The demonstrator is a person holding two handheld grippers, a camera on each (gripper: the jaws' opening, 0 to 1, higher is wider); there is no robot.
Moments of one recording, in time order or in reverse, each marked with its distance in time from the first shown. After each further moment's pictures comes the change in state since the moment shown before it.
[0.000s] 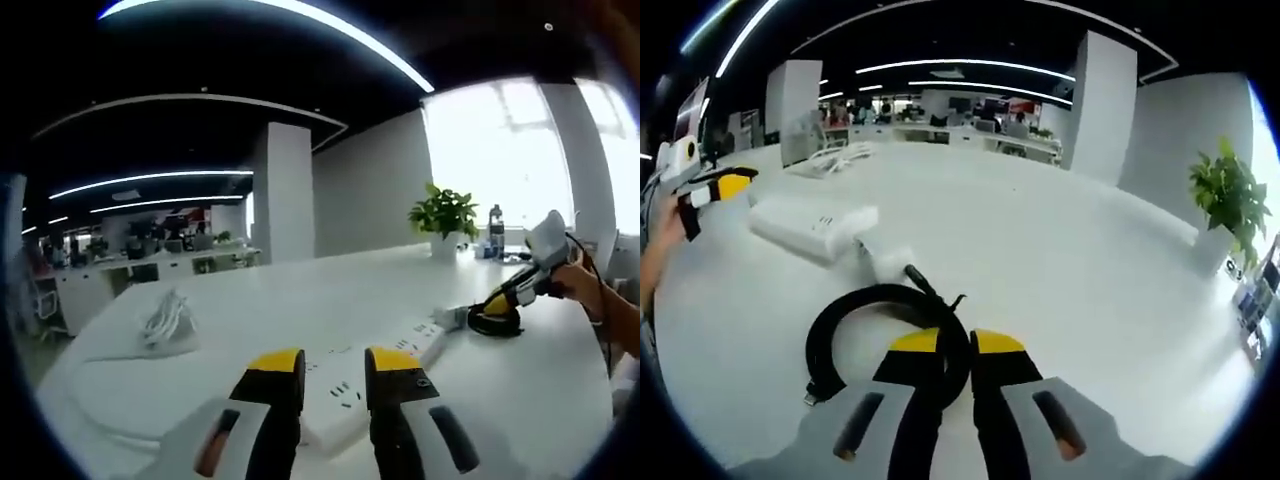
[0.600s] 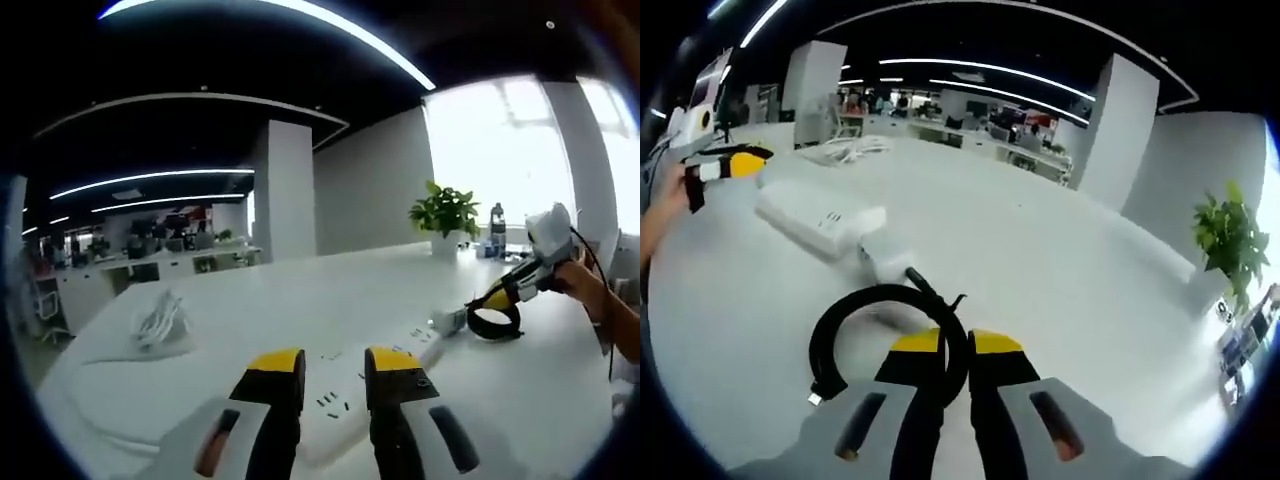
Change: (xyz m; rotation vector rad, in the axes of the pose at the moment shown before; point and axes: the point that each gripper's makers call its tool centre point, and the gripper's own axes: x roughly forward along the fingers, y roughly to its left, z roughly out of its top) left arm 0.005 -0.009 0.007 0.026 0.023 -0.002; right arm -0.006 0.002 0.019 -0.178 0.009 -0.009
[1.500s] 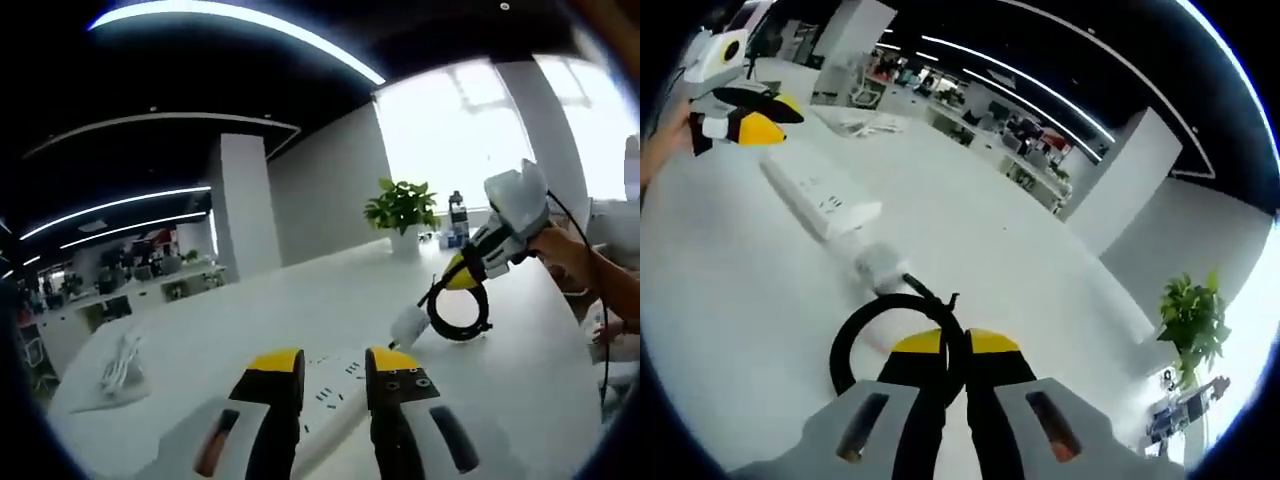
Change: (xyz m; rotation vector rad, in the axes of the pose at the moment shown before) left arm 0.027 -0.083 0.020 0.126 -0.013 -0.140; right arm -0.026 -0.023 0.023 -0.278 0.040 -0.094
